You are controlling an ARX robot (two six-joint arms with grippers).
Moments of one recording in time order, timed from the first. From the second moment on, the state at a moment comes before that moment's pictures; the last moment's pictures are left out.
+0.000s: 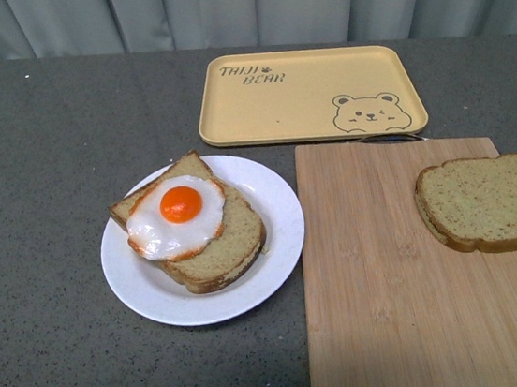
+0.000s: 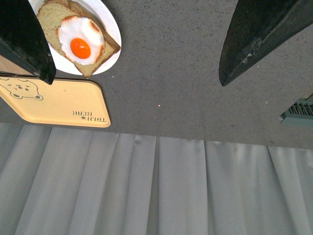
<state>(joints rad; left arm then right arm) 0.00 0.00 0.02 0.00 0.00 -0.01 -0.33 1.88 0.68 0.17 -0.53 0.13</state>
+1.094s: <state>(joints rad) 0.00 0.00 0.02 0.00 0.00 -0.01 -0.12 1.72 0.70 0.28 -0.69 0.35</state>
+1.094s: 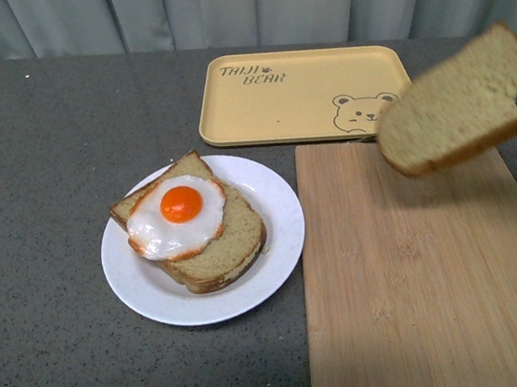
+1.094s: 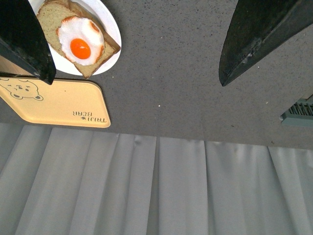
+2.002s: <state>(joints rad) 0.00 0.00 0.02 0.00 0.00 -0.01 0.40 2.19 0.94 0.64 -0.69 0.84</state>
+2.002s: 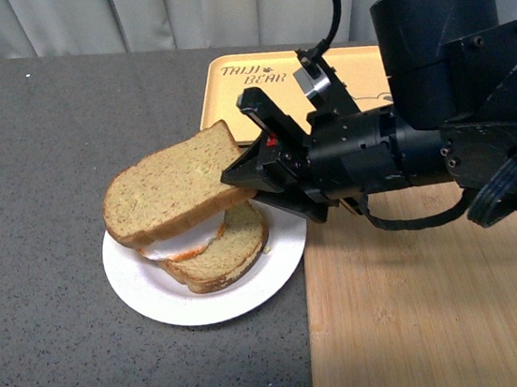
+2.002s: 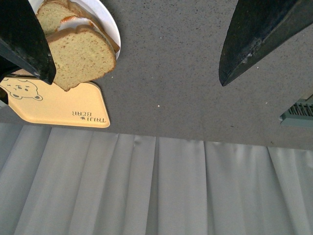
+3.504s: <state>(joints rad) 0.00 0.00 0.02 0.00 0.00 -0.01 0.04 1.00 0.03 0.94 0.01 0.00</state>
